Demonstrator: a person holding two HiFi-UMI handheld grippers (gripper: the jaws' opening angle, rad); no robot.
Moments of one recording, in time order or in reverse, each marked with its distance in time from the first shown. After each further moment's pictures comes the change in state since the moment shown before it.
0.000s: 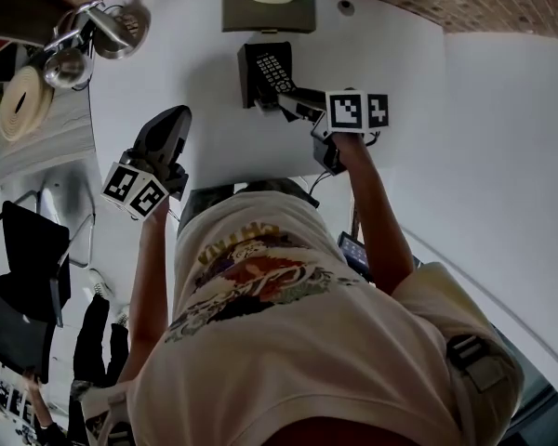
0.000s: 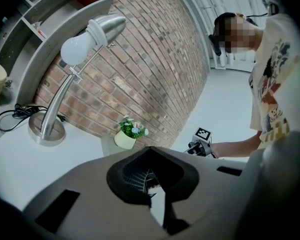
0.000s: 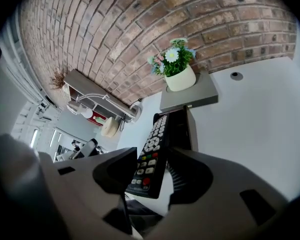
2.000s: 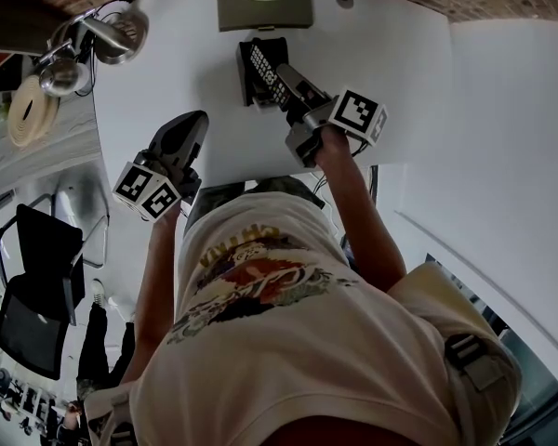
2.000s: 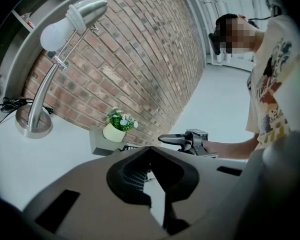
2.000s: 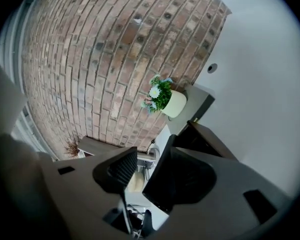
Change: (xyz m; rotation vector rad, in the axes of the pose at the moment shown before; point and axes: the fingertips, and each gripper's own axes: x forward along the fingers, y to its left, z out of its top) left arm 0.019 -0.036 -0.017 0.005 0.075 -0.067; right arm -0.018 0.015 0.046 0.456 -0.512 0.254
